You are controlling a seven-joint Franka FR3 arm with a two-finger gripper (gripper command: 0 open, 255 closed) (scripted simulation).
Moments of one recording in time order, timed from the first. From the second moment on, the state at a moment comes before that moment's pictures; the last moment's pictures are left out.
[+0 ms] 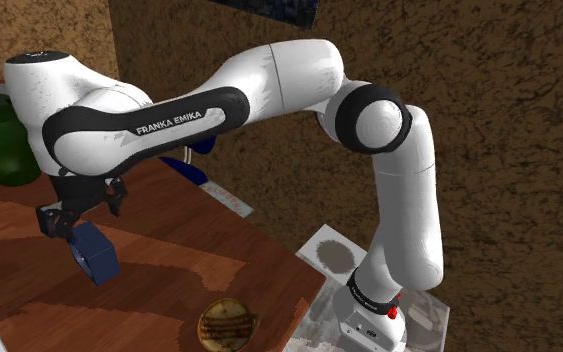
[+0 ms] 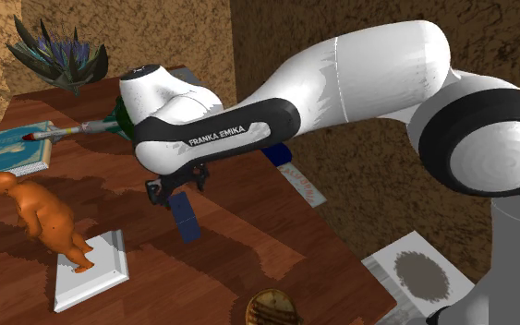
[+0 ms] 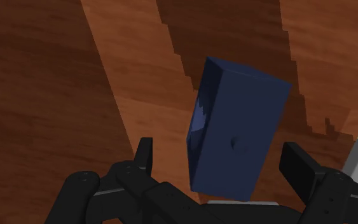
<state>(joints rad) 0.34 0.52 0.45 -1.48 -0.24 1.94 0.59</state>
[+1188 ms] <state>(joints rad) 0.38 0.62 0.43 -1.46 -0.27 2.00 0.62</state>
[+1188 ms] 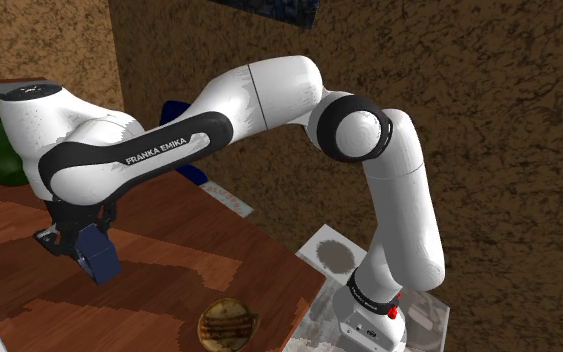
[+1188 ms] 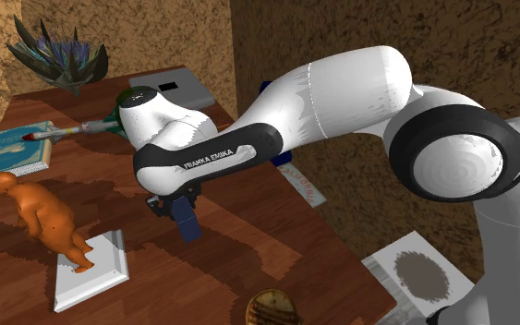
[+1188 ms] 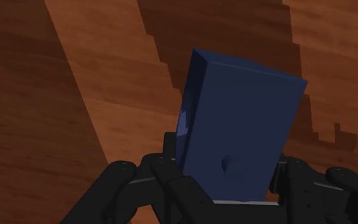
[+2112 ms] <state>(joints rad) 0.38 0.60 0.44 -1.43 -0.26 1.95 0.61</state>
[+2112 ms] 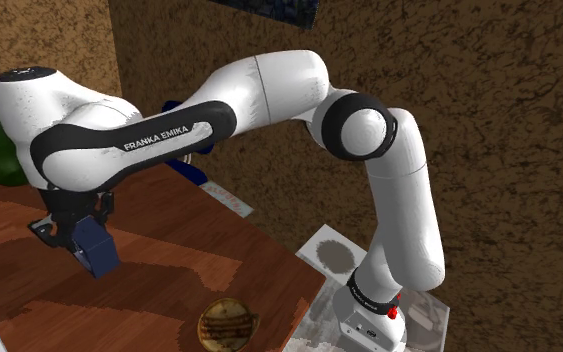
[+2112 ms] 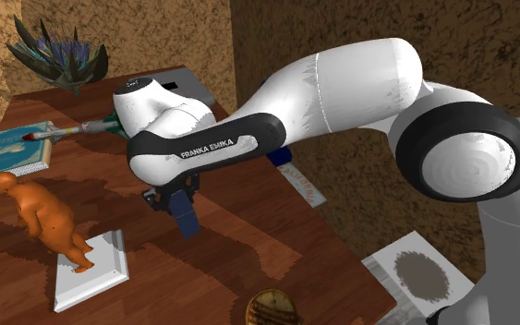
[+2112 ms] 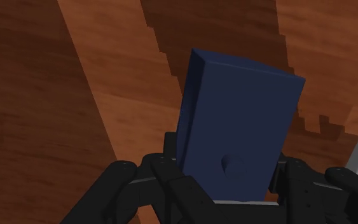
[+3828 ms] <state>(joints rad) 0.30 0.19 0.51 -1.74 -0.10 1.89 0.59</state>
